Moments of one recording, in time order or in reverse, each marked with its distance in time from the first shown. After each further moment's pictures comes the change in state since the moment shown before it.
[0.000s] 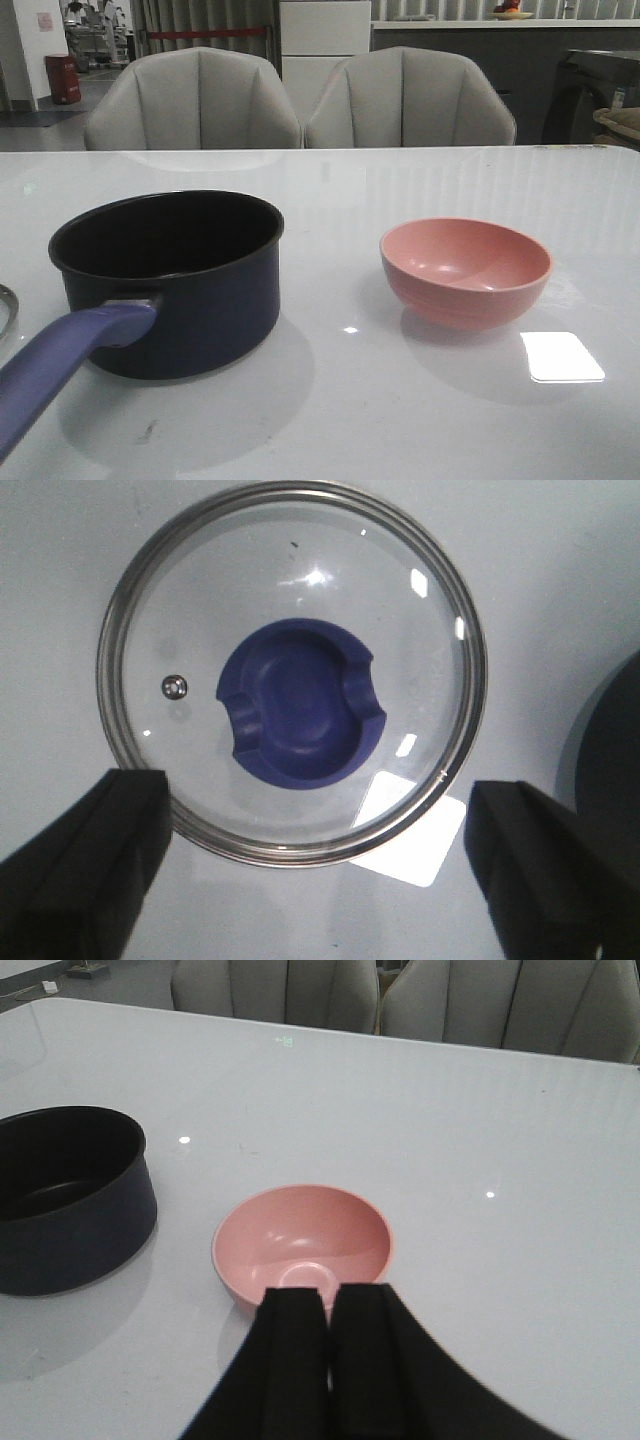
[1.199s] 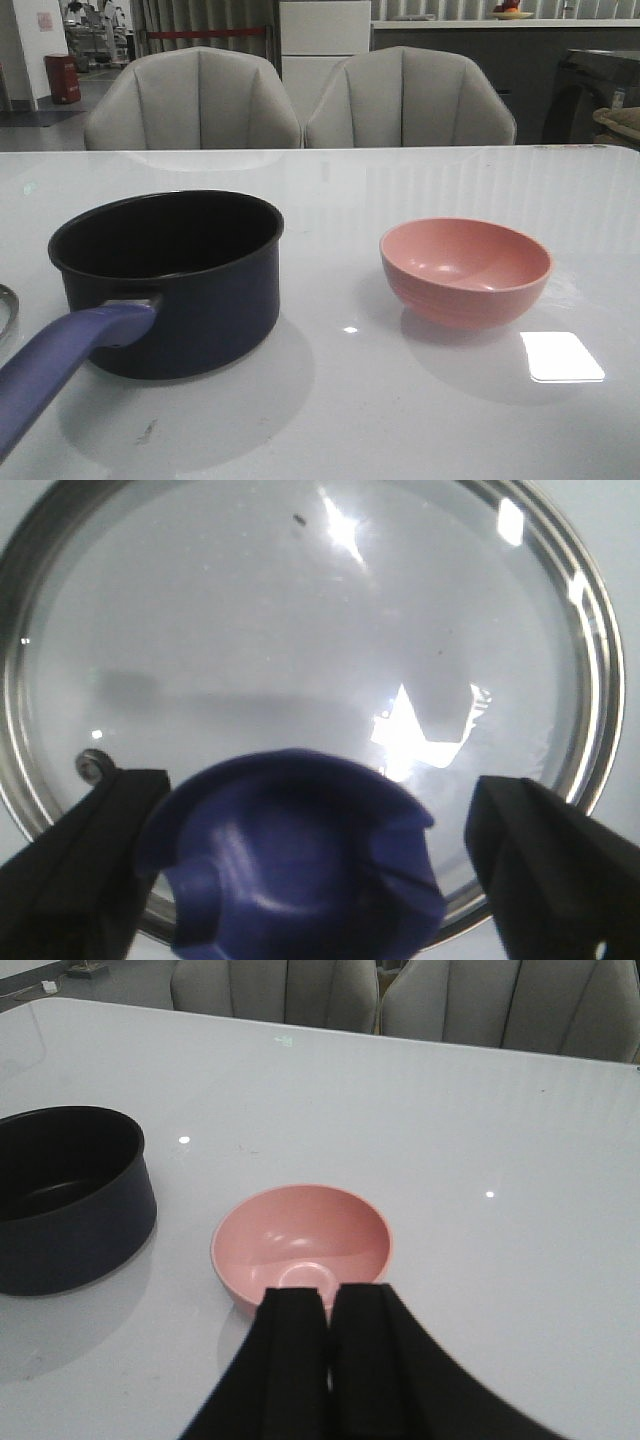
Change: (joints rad) left arm 0.002 0.345 -0.131 -0.011 0.059 -0.019; right arm 0.000 0.000 0.000 0.000 0.000 0.000
